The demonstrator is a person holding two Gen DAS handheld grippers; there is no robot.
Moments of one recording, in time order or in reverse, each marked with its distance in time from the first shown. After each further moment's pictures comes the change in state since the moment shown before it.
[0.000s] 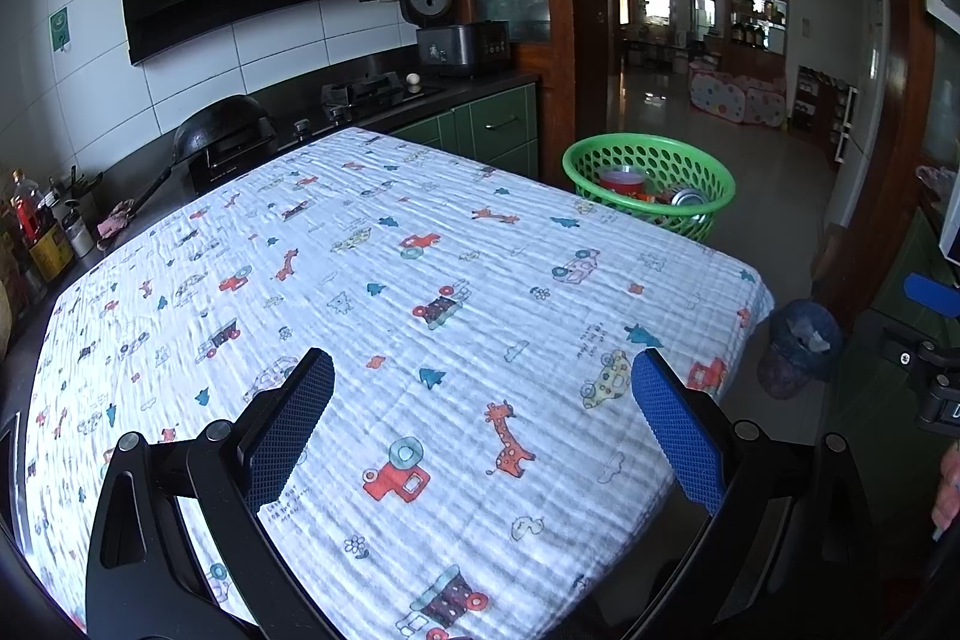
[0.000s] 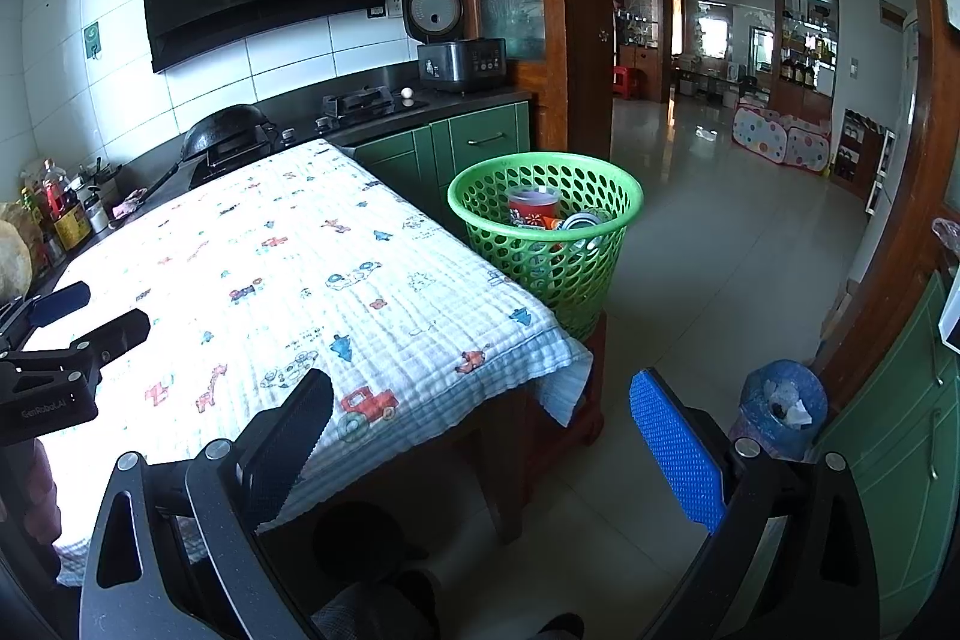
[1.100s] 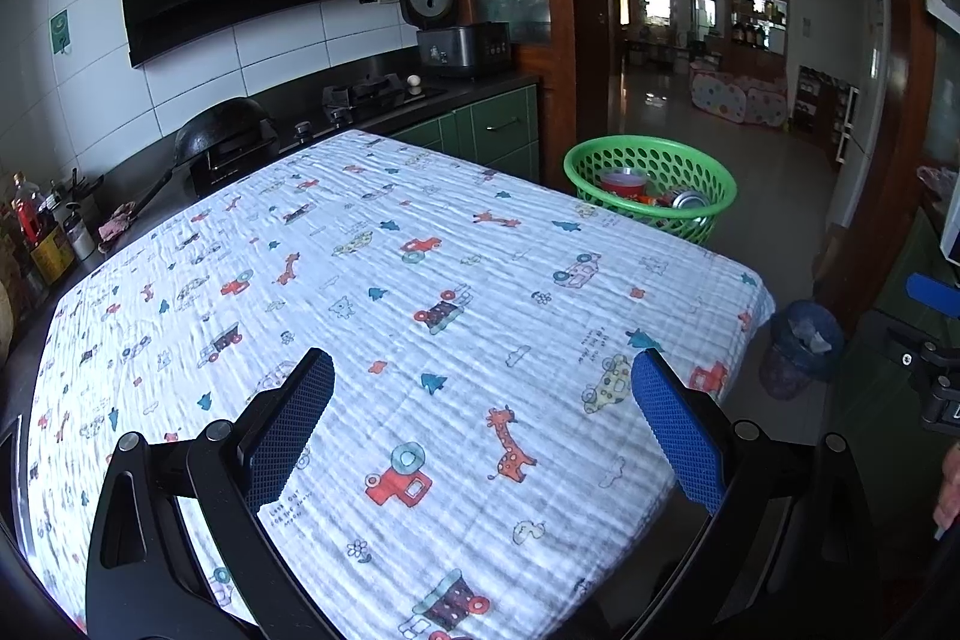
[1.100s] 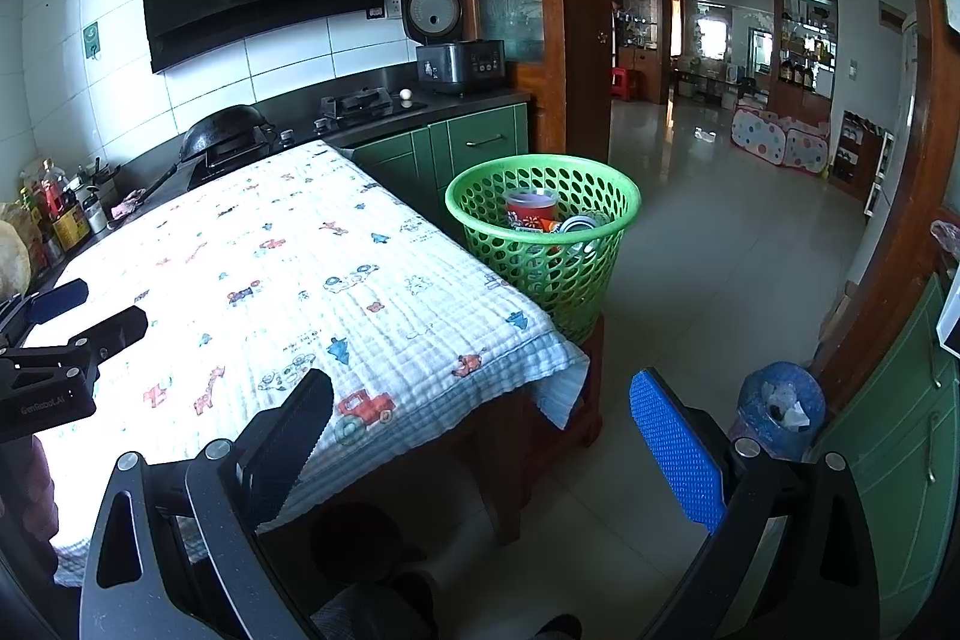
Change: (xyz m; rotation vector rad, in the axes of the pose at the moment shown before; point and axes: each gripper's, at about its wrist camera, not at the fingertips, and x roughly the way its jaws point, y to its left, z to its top) left arm 0.002 0.001 0.003 0.002 -0.002 0.001; right arm -0.001 0.000 0.000 -0.003 -0.002 -0.005
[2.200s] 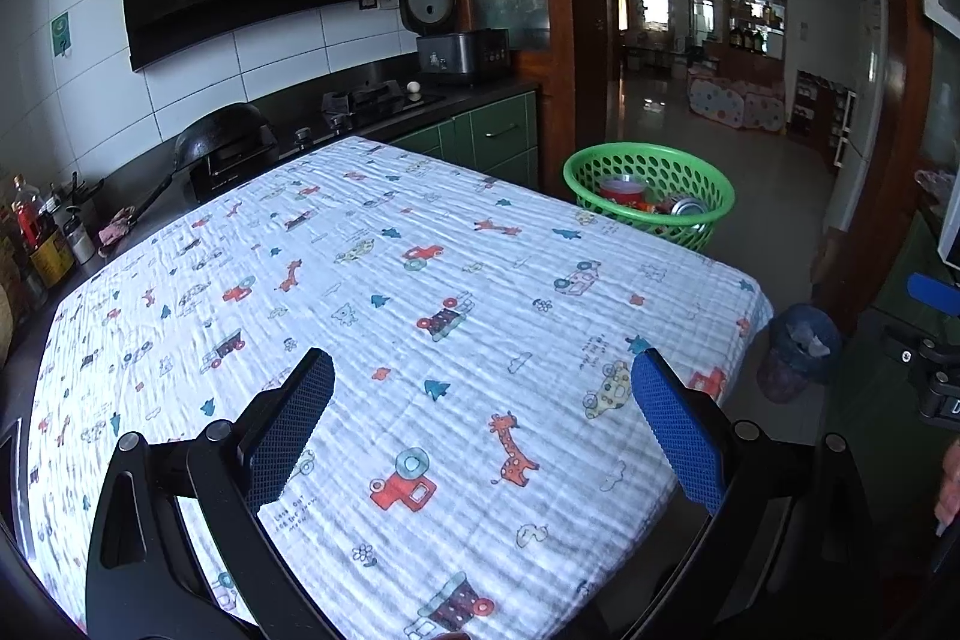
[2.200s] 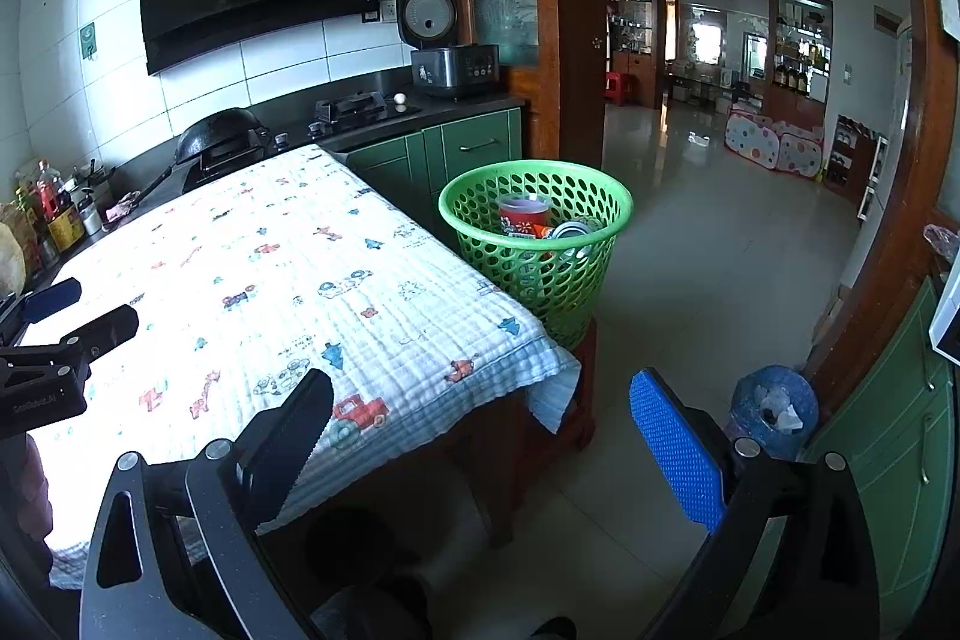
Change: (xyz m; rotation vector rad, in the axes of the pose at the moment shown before) left arm -0.002 0.005 0.000 -0.003 -0.014 -0.002; right arm -0.003 0.001 0.003 -0.002 -0.008 -0.014
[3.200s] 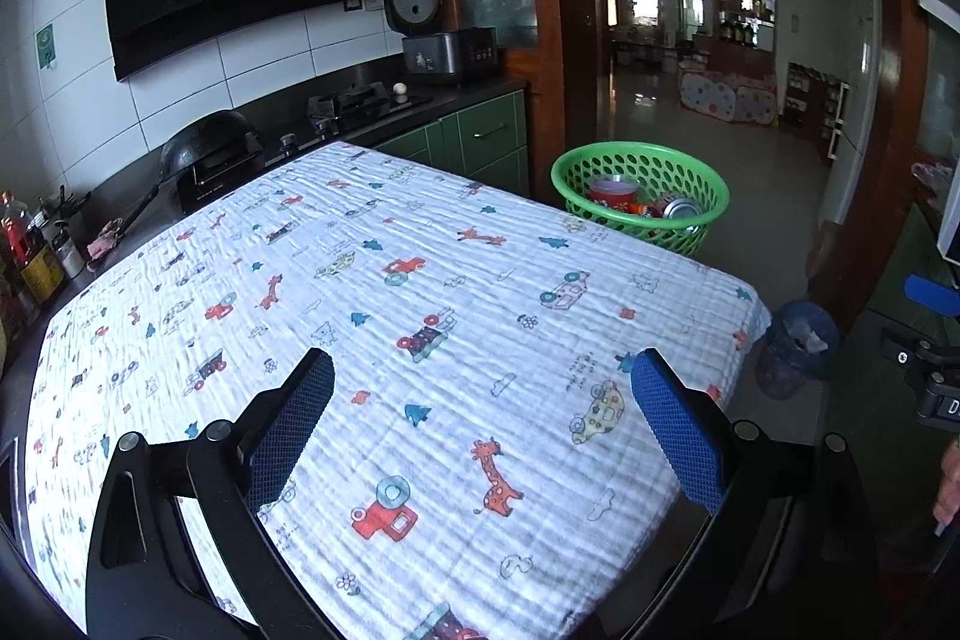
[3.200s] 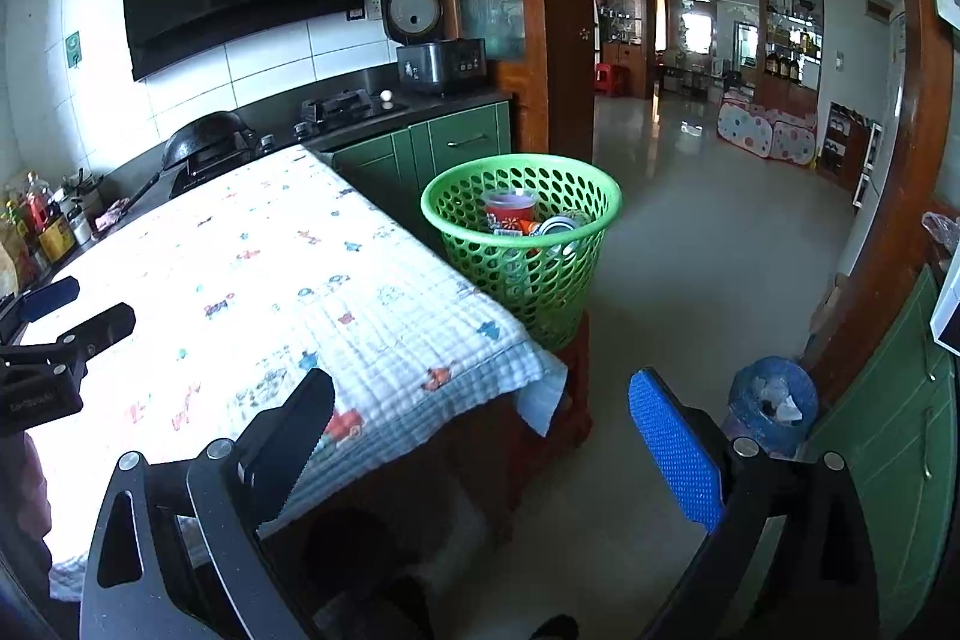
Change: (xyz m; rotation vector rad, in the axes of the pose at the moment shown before) left arm 0.017 -0.010 0.008 0.022 0.003 -0.015; right arm 0.010 -0.011 0.007 0.021 0.015 -0.016
